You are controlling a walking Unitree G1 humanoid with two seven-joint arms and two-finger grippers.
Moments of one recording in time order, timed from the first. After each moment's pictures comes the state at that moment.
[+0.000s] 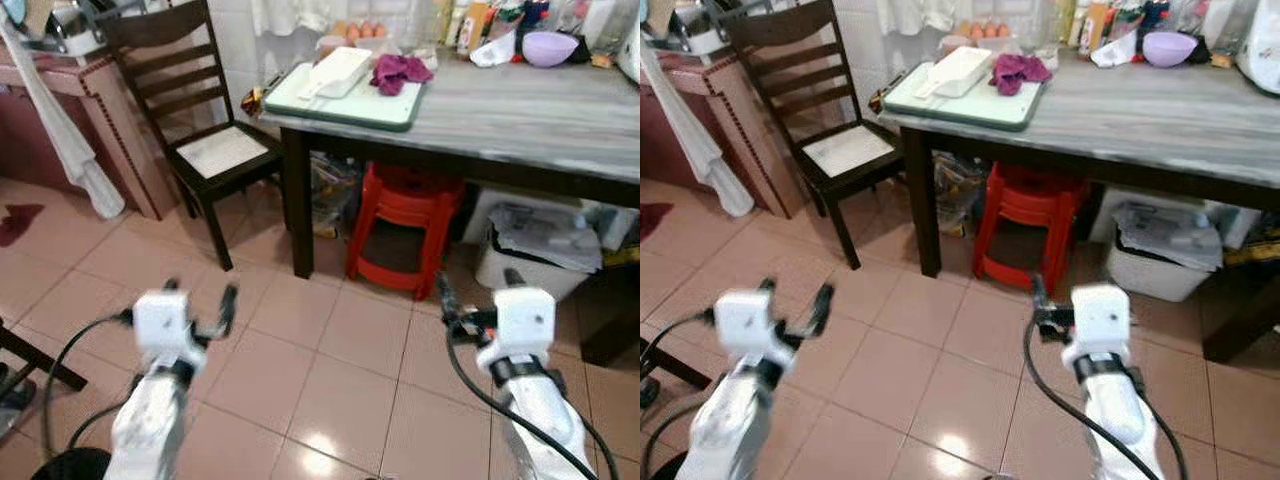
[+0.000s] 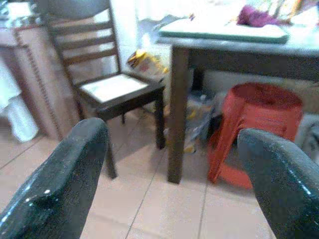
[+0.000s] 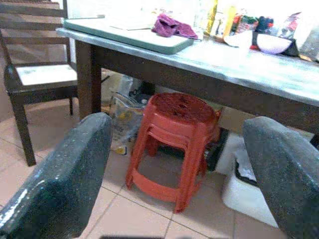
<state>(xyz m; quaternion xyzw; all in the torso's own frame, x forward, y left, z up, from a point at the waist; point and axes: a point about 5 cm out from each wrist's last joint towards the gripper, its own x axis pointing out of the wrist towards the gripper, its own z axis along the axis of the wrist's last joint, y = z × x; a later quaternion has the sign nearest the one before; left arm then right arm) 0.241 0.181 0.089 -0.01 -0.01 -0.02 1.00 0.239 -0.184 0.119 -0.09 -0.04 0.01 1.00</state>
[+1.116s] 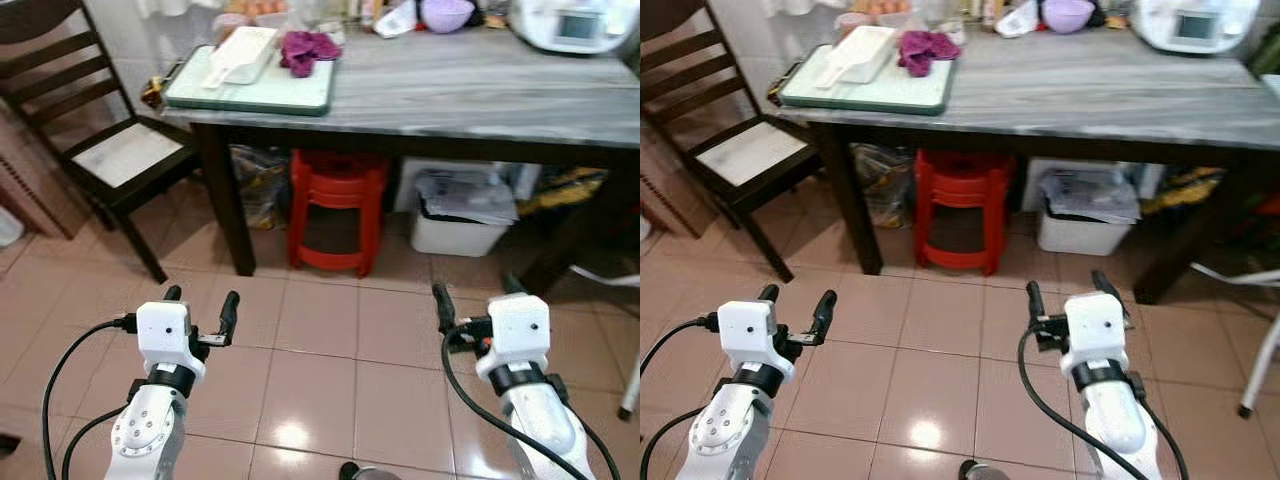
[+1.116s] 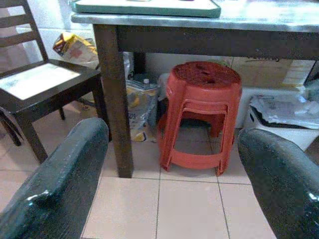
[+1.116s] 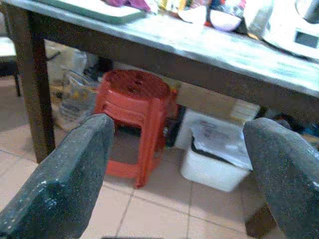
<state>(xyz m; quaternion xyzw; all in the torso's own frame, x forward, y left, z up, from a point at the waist) 0.238 0.175 0.087 -0.01 -0.01 -0.04 1.00 0.234 -0.178 0.121 -0.11 -0.05 0.03 0.99</state>
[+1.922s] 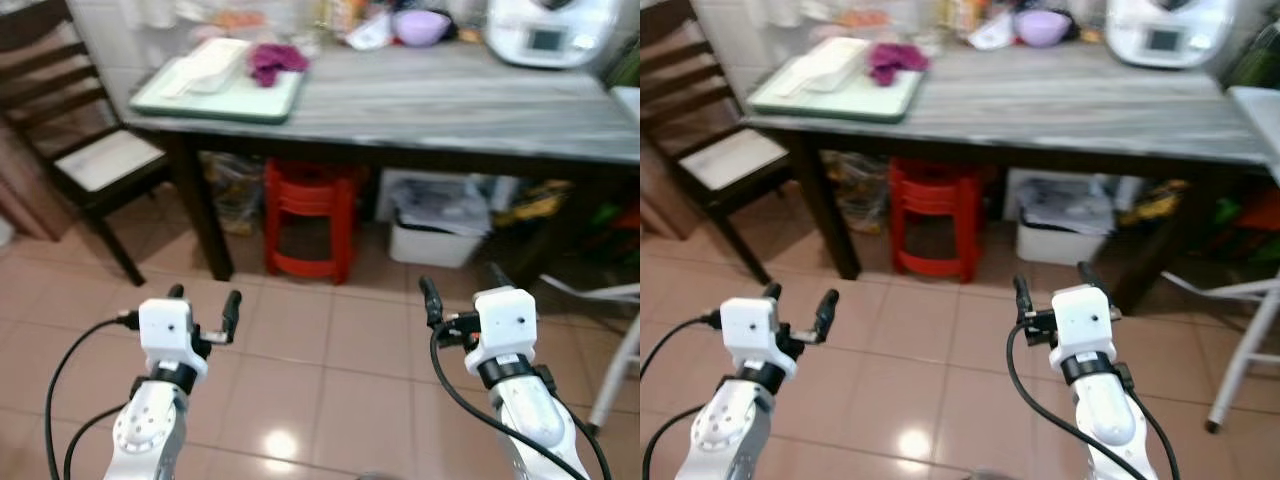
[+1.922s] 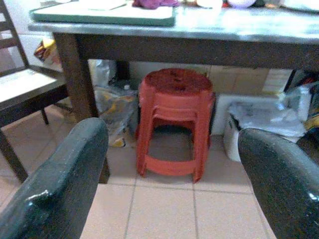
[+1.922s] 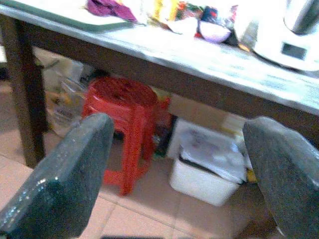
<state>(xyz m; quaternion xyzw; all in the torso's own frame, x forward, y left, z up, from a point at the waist) 0.242 0.172 0.088 -0.02 -0.01 -0.05 1.00 0.238 -0.171 0.123 -0.12 -0.06 0.05 0.99</state>
